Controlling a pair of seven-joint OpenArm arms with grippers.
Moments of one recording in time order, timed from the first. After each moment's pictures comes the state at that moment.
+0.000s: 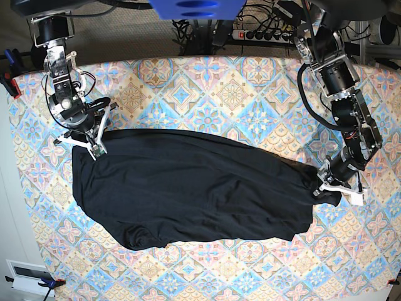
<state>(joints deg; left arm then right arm) -16.4 -13.1 -27.8 76.8 -43.7 -6.9 57.1 -6.9 29.6 -5.2 99.4 5.5 16.3 -49.7</state>
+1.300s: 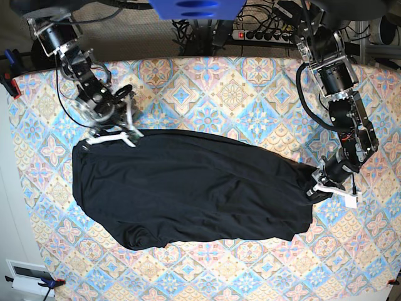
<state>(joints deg) -16.6 -13.5 -24.7 76.7 -43.8 -6.9 56.7 -4.9 31.4 -18.2 98.7 -1.6 16.5 -45.9</state>
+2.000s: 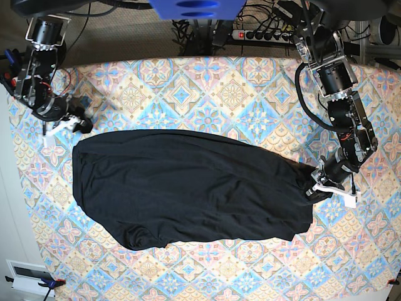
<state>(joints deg) -16.4 -13.2 -24.7 76.7 -43.8 -6.9 56.6 -6.3 24.9 21.9 76.1 54.7 15.7 -57.7</state>
